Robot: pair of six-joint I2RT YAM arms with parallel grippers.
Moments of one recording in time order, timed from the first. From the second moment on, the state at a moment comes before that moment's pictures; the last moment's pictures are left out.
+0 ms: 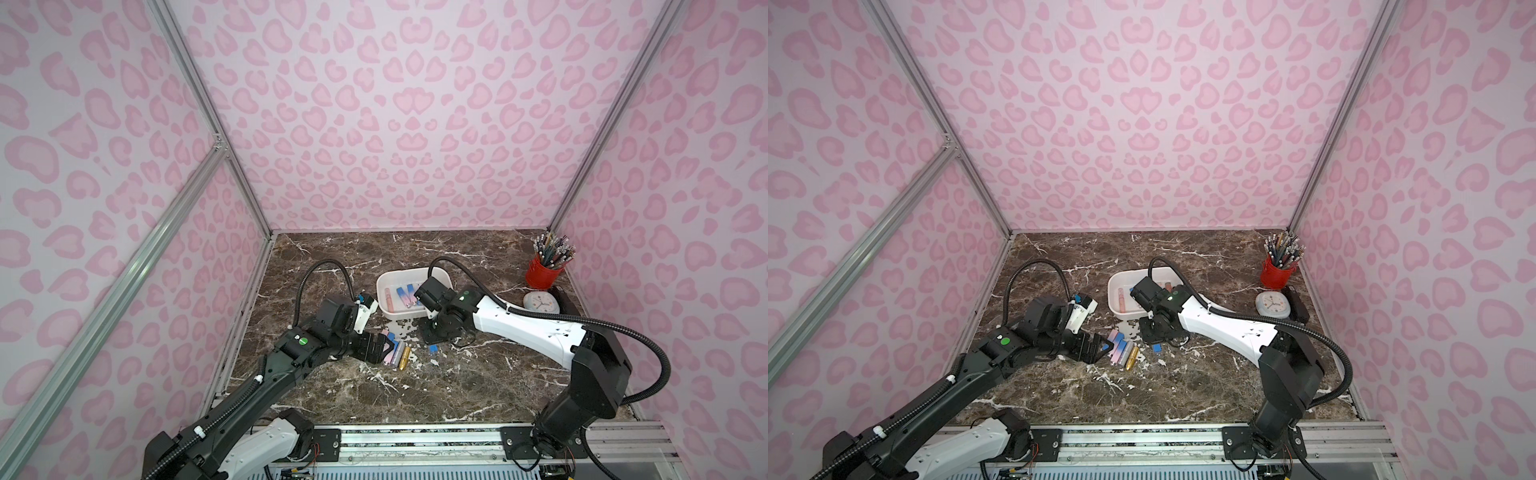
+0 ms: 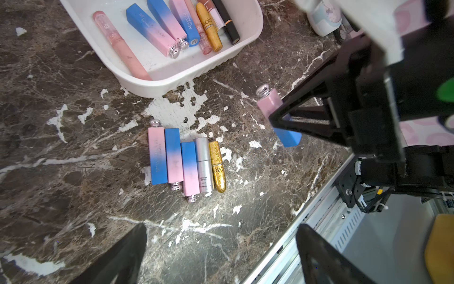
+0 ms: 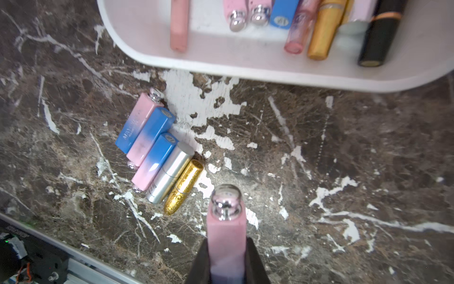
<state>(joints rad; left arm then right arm) -0.58 1.01 0.79 -0.66 0.32 -0.27 0.82 1.66 1.32 -0.92 -0.03 0.60</state>
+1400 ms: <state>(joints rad) -0.52 1.28 0.89 -0.65 0.26 -0.23 0.51 2.34 2.13 -1.06 -0.20 0.33</state>
